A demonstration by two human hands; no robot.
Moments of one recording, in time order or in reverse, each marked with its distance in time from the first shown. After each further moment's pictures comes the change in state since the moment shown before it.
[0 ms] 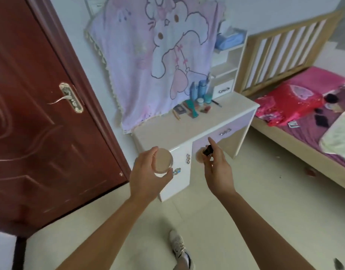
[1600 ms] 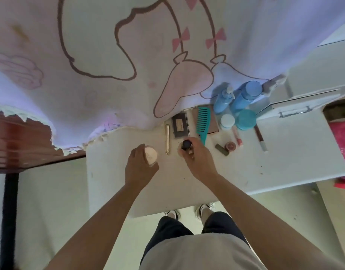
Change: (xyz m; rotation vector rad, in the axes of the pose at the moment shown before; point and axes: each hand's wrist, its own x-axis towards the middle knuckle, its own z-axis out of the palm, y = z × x) left_hand 0.424 -0.159 0.382 0.211 -0.267 -0.862; right_hand 0.559 0.243 0.247 -0.047 -0.817 0.145
